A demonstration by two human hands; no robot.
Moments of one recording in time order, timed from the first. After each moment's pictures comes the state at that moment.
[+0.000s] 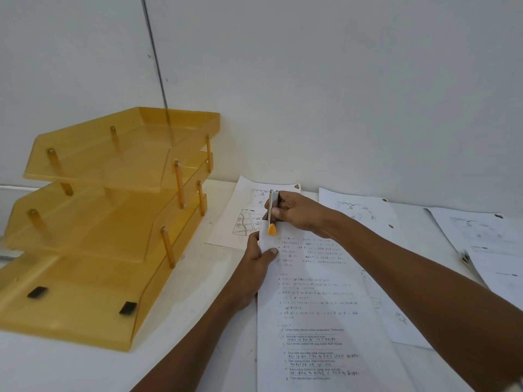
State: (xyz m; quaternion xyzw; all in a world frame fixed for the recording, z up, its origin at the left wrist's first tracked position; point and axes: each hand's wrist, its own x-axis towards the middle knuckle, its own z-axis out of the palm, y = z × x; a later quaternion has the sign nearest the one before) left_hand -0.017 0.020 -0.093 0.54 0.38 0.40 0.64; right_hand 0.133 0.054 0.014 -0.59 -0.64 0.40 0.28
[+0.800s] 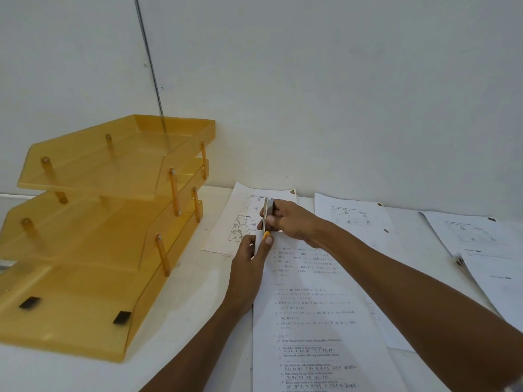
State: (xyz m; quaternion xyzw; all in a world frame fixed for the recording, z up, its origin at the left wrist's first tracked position) left_hand -0.005 0.016 -0.083 0.56 0.45 0.48 0.50; right_hand 0.128 0.049 0.009 -0.58 -0.61 0.43 0.32
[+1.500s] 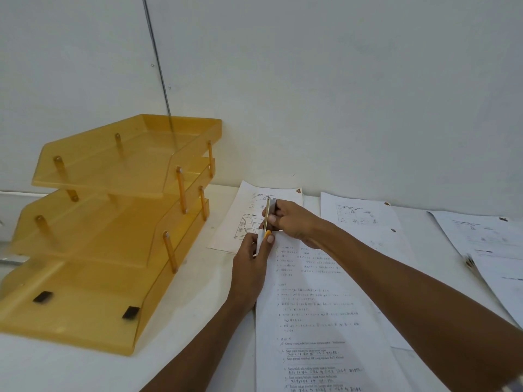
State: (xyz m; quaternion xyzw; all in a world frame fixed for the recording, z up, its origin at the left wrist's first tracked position) left_hand -0.009 0.024 -0.094 0.57 0.46 0.50 0.47; right_hand 0.119 0.056 0.003 -0.59 -0.61 0.43 0.32
